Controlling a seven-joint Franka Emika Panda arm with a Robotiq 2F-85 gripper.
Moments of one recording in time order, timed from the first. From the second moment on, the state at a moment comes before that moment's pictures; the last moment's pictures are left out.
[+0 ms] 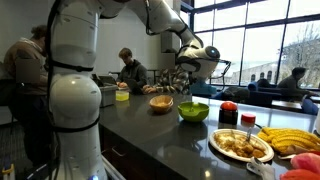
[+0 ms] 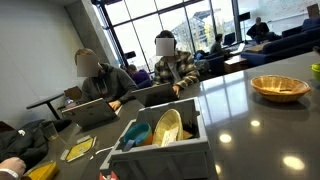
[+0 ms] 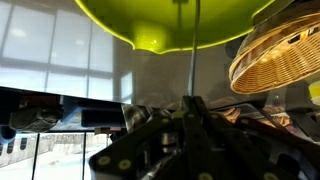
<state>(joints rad) -0.14 0.16 -0.12 -2.13 1.27 2.35 -1.86</state>
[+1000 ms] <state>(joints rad) -0.12 0.21 -0.10 -2.05 1.27 2.35 -1.85</state>
